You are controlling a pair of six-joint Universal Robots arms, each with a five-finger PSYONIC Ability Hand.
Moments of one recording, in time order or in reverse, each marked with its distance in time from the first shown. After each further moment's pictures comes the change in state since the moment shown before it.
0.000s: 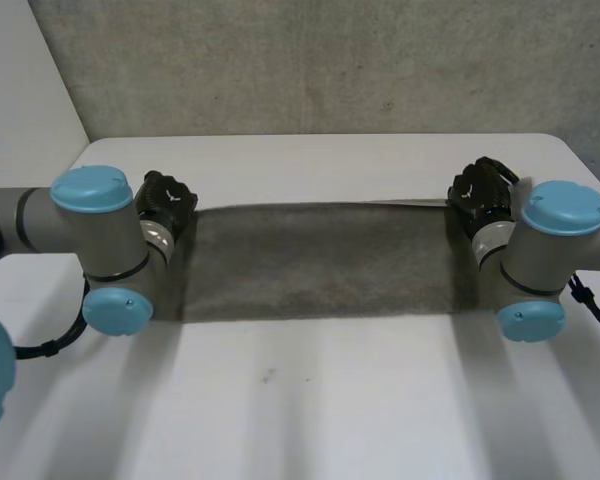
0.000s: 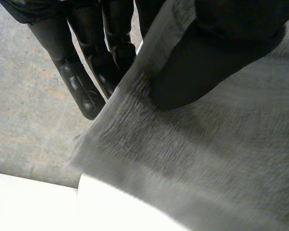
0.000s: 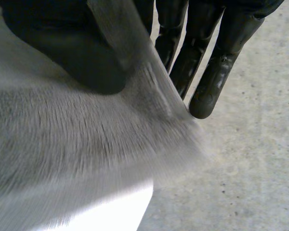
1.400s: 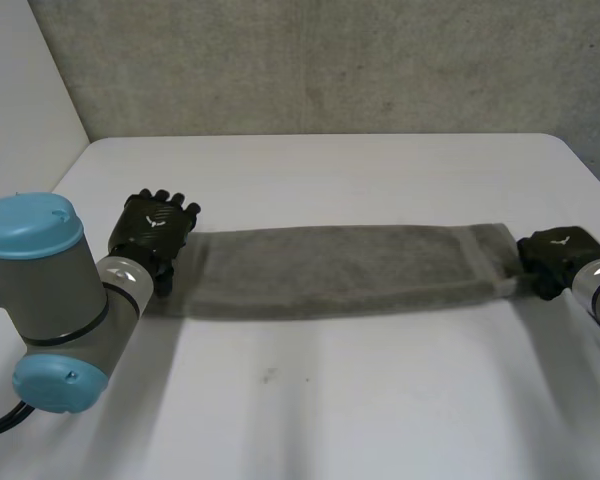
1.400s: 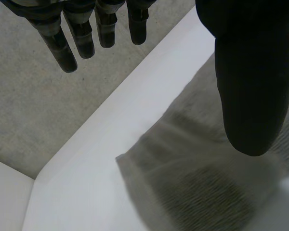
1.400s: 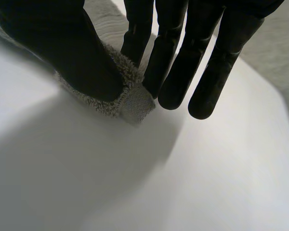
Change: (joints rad) left arm -0.019 0.406 -0.517 0.069 0.049 -0.328; right arm -0.317 -0.241 0.288 0.374 -0.238 0.607; left_hand -1.028 -1.053 -1.050 -1.050 -1.016; right_hand 0.039 0.064 0.062 0.065 0.031
